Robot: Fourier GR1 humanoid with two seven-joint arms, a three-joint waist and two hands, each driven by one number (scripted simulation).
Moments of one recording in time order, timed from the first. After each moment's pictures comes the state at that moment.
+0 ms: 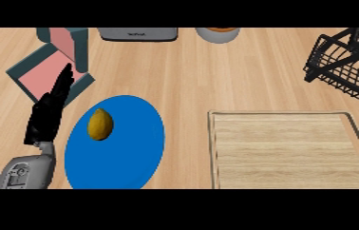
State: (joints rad) left arm -0.18 0.21 0.12 -1.47 -0.23 0.01 0.08; right arm -1.17 -0.71 -0.21 -0.47 1.27 -0.12 0.54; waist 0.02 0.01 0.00
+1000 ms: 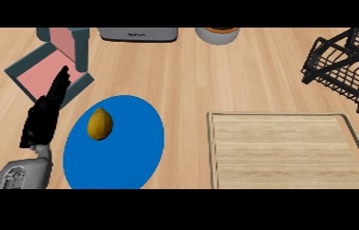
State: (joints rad) left arm -0.16 0.22 0.13 -1.48 -0.23 0.01 0.07; right arm -1.08 -0.69 -0.46 -0.43 0.98 -0.29 0.39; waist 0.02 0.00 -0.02
